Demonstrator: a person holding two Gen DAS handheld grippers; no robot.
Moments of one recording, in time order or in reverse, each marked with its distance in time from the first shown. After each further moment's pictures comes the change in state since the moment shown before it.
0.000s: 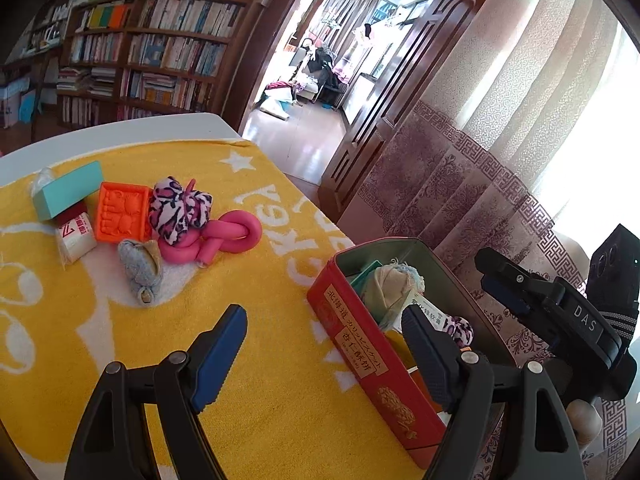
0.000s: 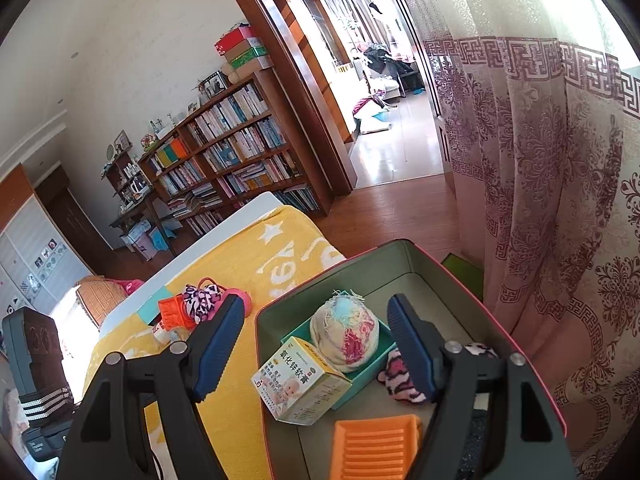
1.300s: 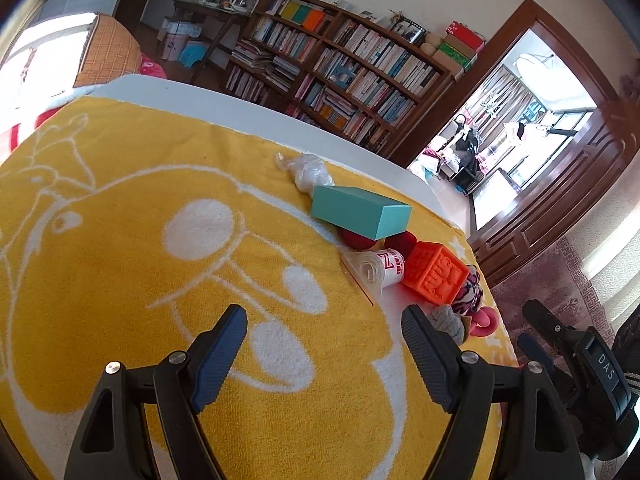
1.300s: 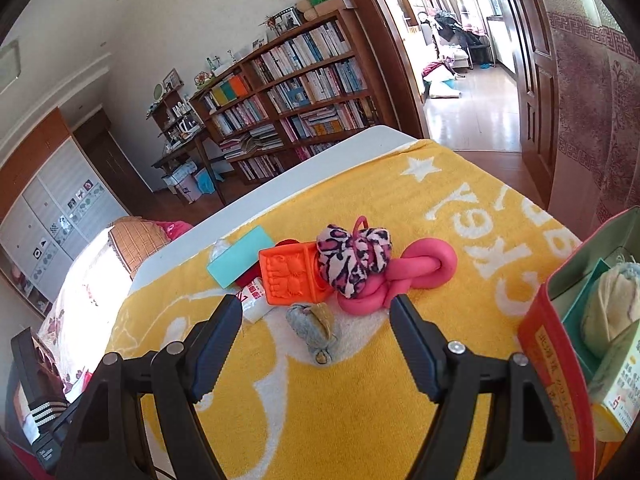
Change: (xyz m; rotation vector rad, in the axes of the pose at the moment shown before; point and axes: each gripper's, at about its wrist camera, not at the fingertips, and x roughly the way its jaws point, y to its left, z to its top) left arm -0.089 0.214 -0.025 -0.454 -0.206 0.334; right arm 0.127 0.171 -0.051 -0.120 0.158 0.152
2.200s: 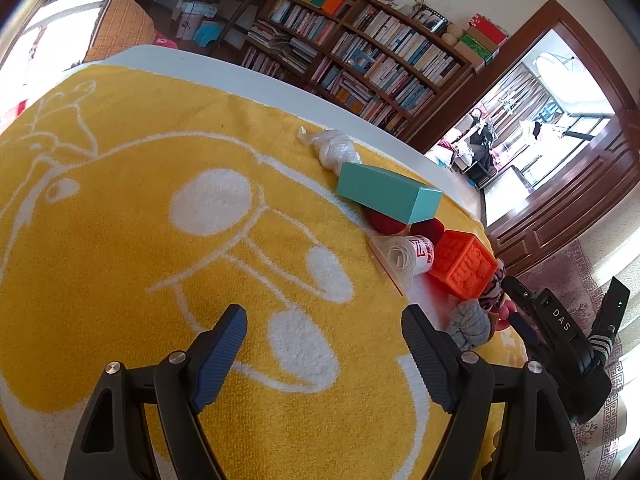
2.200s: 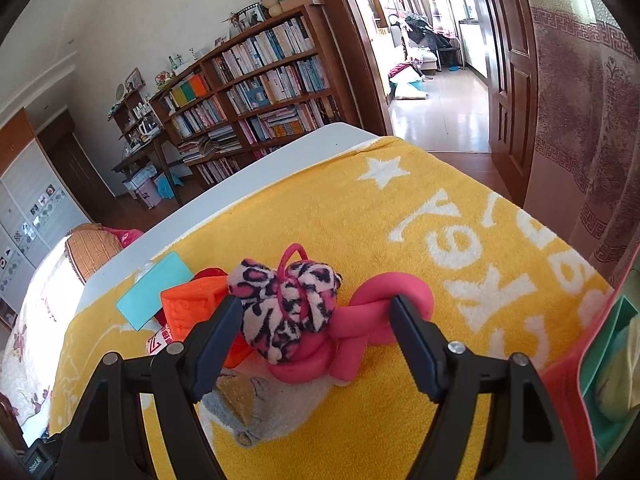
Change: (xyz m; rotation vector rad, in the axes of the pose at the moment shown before) left arm 0.023 0.016 -0.005 -0.049 0.058 0.030; right arm 0.062 -0.029 0.019 0.002 -0.003 -0.151
